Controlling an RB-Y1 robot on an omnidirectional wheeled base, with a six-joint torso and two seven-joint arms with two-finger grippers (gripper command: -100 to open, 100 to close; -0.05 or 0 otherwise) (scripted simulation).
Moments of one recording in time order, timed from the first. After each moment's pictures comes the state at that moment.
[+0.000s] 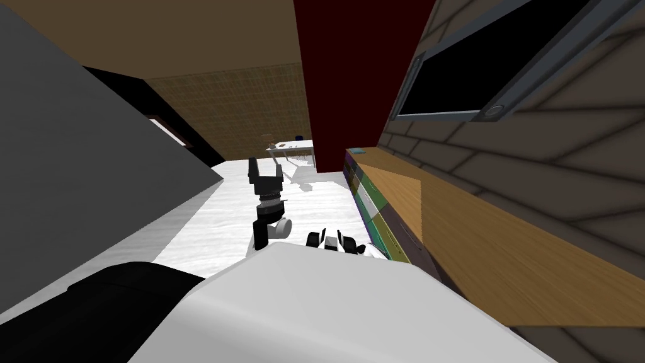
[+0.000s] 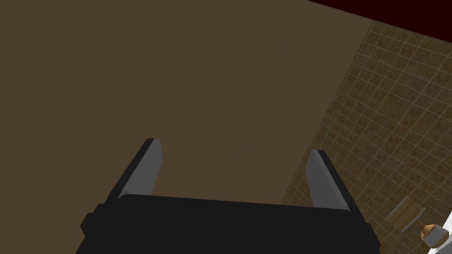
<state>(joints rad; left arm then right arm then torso) 0.46 -0.03 -0.04 -2.38 0.02 -0.49 0.12 0.11 -0.24 0.54 -0.98 0.69 0.97 0.07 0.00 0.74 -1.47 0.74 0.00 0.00</state>
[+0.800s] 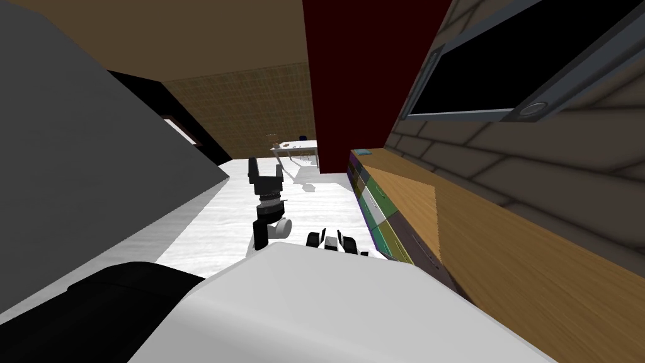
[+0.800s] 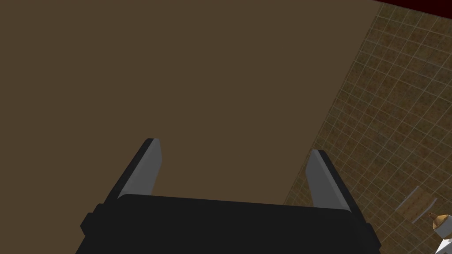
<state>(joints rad) 0.46 -0.03 -0.04 -2.38 0.02 -0.49 0.12 0.06 -0.26 0.60 -0.78 0.75 1.15 0.09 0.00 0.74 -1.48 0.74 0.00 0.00</state>
